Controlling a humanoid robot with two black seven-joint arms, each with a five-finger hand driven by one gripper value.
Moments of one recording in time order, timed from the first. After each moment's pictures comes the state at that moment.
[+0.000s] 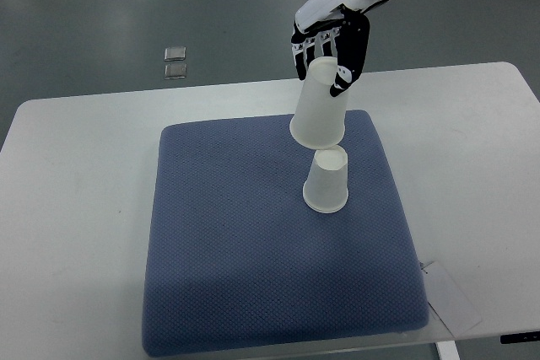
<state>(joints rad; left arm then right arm) -0.02 0.00 -0.06 -0.14 -0.04 0.06 -0.01 2.13 -0.44 -0.50 1.35 -0.60 0.61 -0.19</state>
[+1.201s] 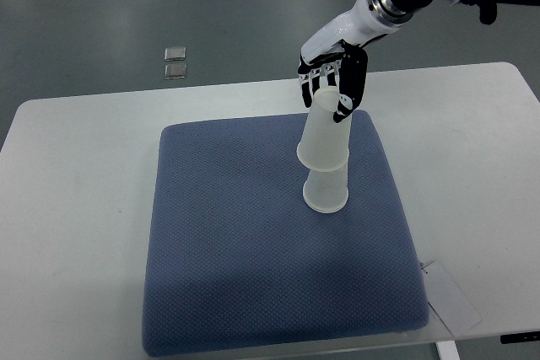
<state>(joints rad) -0.02 0.00 -0.06 -0.14 -0.04 0.06 -0.01 2.02 -0.41 -0.50 1.32 -0.61 0.59 -0.19</state>
